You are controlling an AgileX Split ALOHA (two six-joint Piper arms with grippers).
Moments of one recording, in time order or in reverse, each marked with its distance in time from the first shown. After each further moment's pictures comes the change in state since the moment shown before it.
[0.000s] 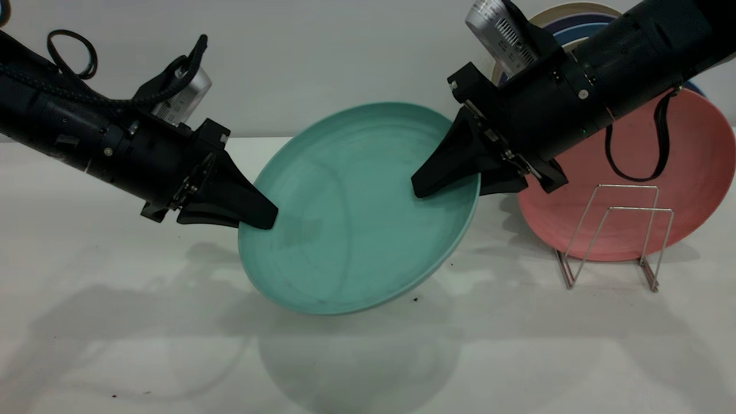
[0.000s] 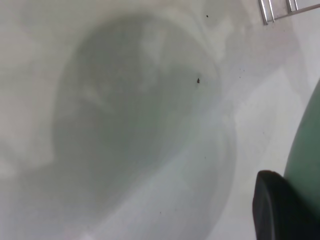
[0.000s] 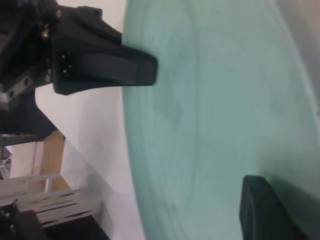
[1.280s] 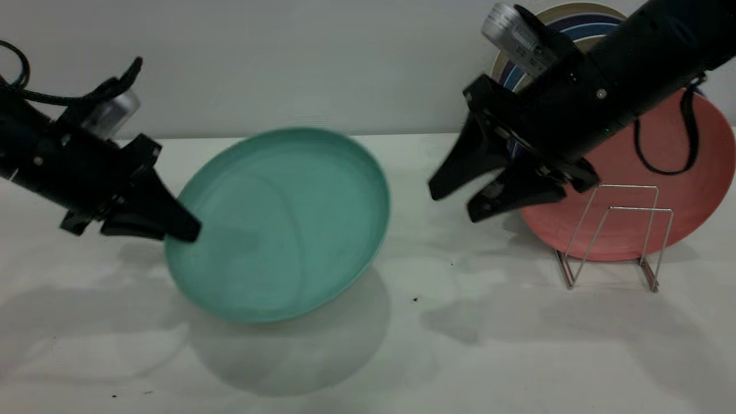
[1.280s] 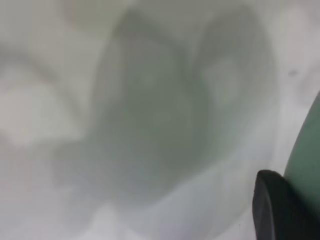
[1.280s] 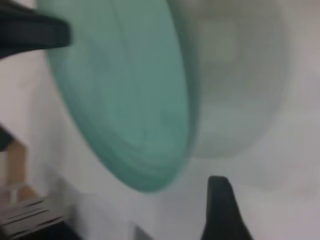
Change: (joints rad) left arm 0.152 0.001 0.000 0.144 -0.046 -0.116; right arm -0.008 -0.036 0.016 -0.118 -0.063 0.131
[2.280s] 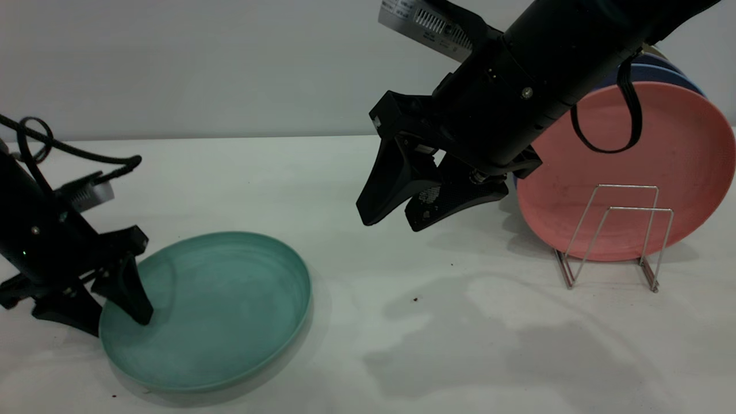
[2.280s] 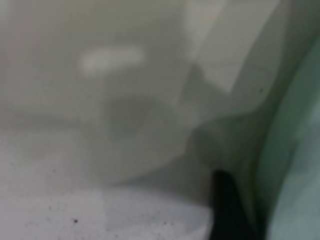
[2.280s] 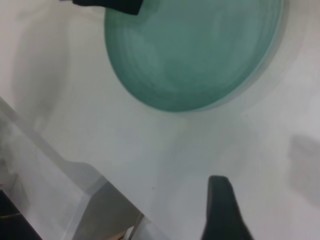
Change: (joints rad) left arm 0.007 0.115 0.001 0.470 -0.251 -0.585; right arm 0.240 -0.128 0.038 -0.178 -0.173 0.114
